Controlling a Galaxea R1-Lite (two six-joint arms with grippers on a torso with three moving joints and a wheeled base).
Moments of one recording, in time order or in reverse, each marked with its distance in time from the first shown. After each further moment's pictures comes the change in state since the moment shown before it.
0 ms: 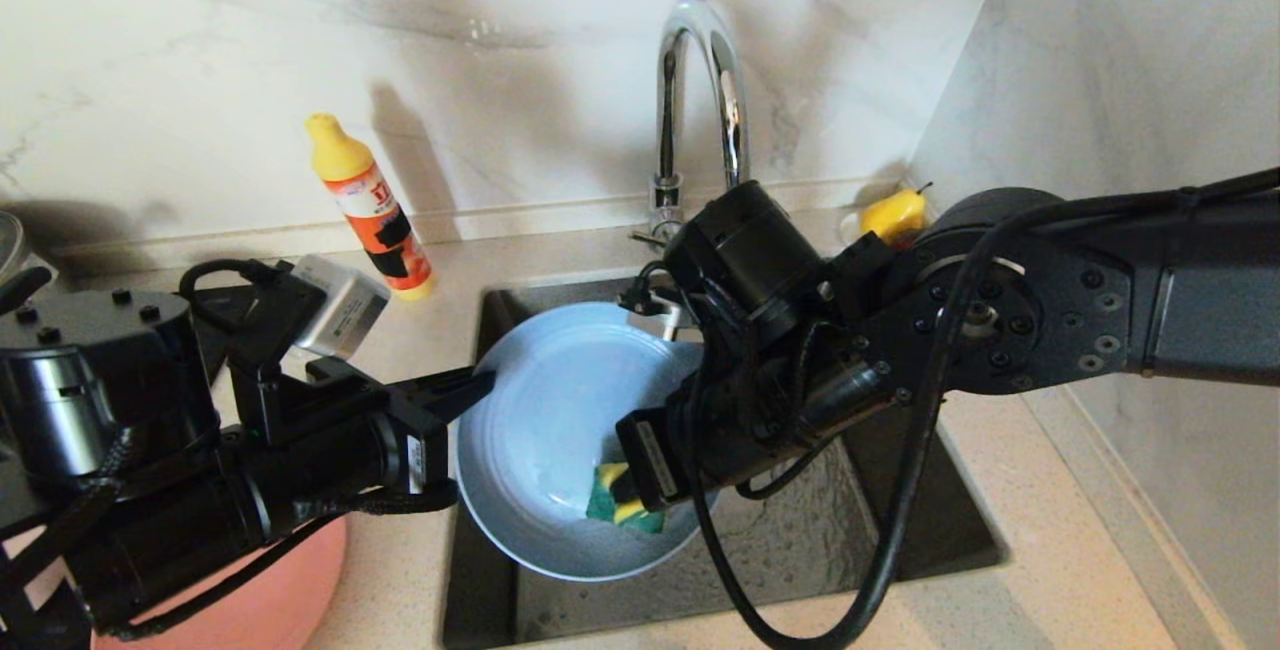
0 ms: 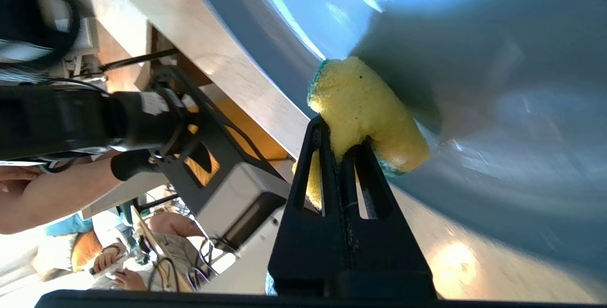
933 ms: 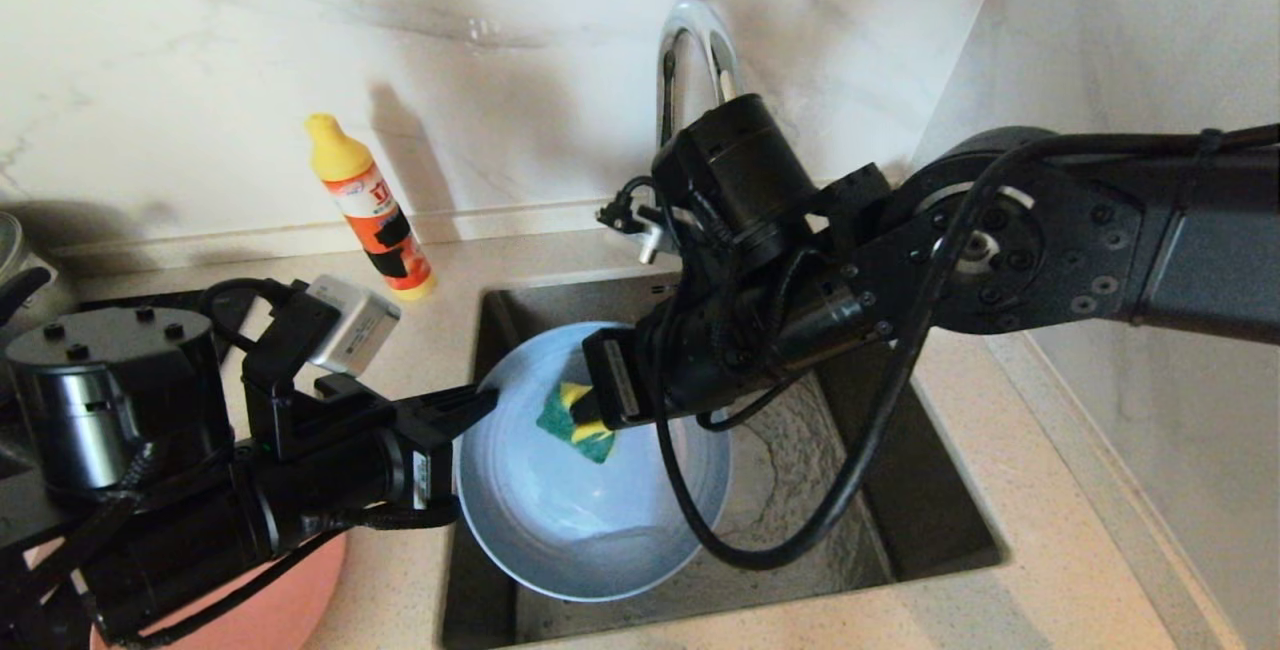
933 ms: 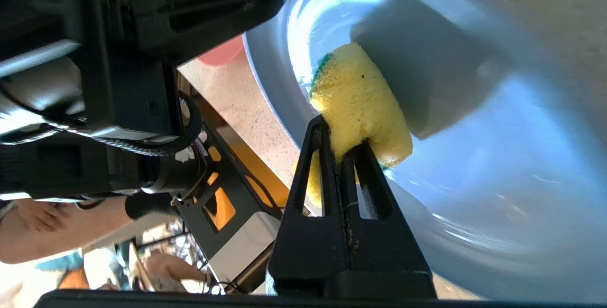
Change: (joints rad) left arm -0.001 0.012 0.023 0.000 -0.003 -0.011; right arm -0.011 0.031 -0.176 -0.016 -0.002 0.002
